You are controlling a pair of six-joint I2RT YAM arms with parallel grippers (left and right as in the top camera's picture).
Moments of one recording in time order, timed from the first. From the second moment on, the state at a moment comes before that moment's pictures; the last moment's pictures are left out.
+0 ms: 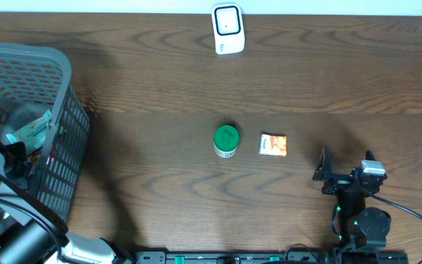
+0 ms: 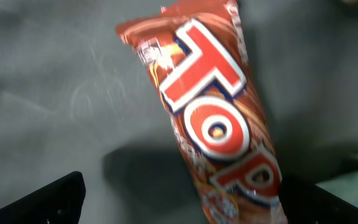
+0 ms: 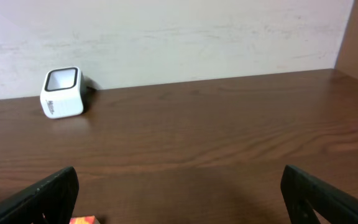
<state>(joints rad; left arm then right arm) 0.81 1.75 1.12 -0.76 -0.14 -1.07 -0.04 0.01 0.01 -0.07 0.03 0.10</state>
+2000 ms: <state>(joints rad) -0.18 1.20 1.19 -1.05 0.12 -0.84 -0.04 0.01 0.01 -0.07 0.03 0.10</state>
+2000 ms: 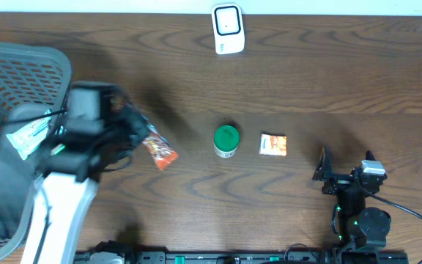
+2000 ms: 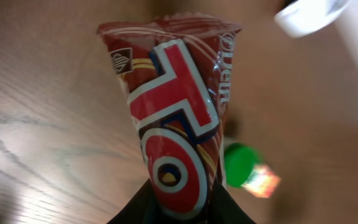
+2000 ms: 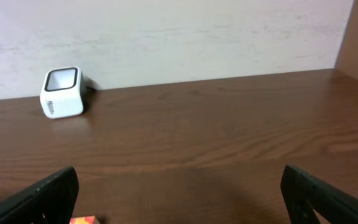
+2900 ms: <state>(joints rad) -0.46 1.67 1.30 -0.97 0.01 -0.74 -0.04 0.01 0.01 -0.07 0.03 0.10</state>
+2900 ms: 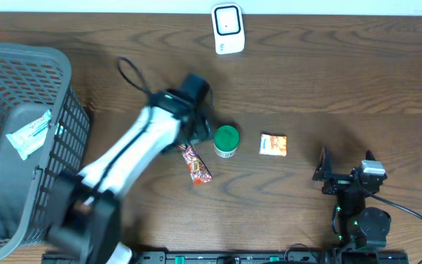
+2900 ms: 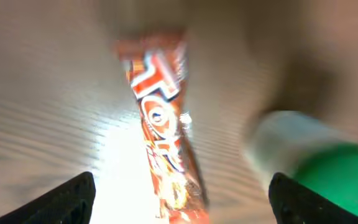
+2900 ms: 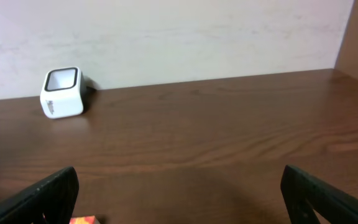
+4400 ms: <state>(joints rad) 0.76 1.63 1.26 -0.78 0.11 -0.59 -0.04 0.01 0.01 -0.07 0.03 0.10</state>
